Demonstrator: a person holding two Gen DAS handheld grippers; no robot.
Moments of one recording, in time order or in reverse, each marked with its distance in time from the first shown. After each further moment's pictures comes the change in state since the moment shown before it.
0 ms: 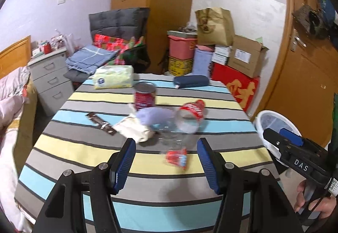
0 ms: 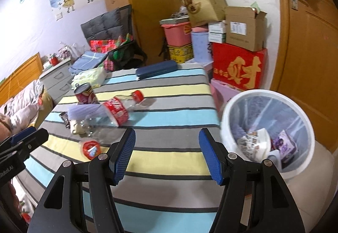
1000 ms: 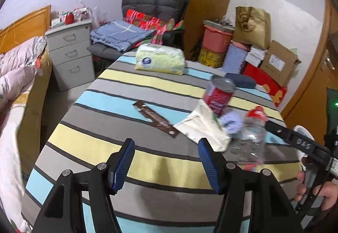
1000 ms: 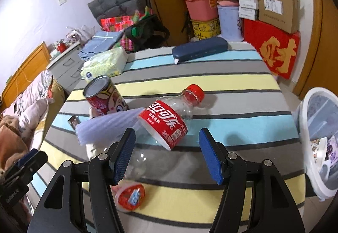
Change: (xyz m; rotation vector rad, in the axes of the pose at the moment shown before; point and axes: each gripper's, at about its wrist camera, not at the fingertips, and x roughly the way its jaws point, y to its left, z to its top) left arm 0.061 0.125 0.010 -0.161 0.109 0.088; right arm 0.085 0.063 0.025 0.041 0.189 0.105
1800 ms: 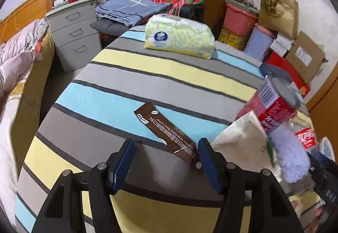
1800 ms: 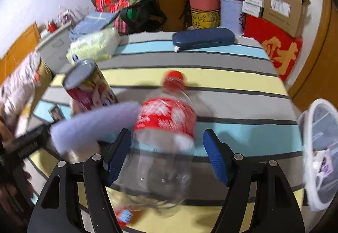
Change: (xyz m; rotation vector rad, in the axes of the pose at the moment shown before) left arm 0.104 0.010 0.033 -0.035 0.160 0.086; right arm 0.023 0.012 0.006 -0.107 0.096 -0.103
